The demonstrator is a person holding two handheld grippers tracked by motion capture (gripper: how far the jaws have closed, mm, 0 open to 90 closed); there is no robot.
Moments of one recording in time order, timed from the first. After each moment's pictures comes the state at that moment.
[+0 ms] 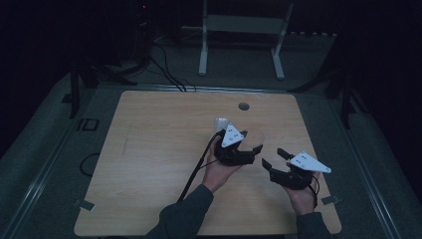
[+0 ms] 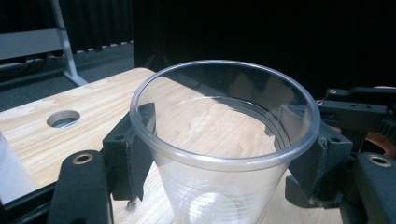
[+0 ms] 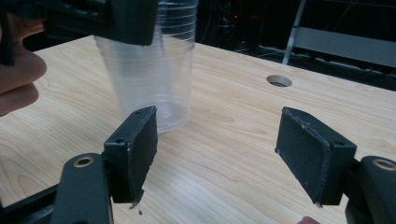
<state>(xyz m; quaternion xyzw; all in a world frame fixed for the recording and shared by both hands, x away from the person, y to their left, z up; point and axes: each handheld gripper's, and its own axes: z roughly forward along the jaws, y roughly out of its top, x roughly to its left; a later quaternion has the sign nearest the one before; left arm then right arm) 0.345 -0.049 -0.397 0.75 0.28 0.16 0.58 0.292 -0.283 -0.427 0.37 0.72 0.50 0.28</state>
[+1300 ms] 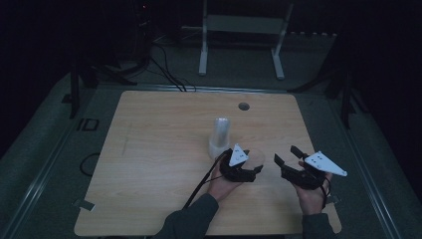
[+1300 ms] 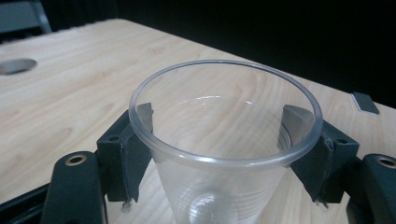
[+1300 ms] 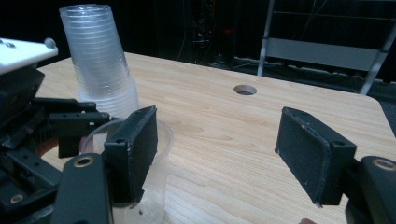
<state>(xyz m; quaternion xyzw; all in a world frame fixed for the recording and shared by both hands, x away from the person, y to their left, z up) 0.344 -0.071 -0.480 0.78 0.25 0.14 0.55 0.288 -0.309 -0.419 0.41 0.68 0.52 0.31</state>
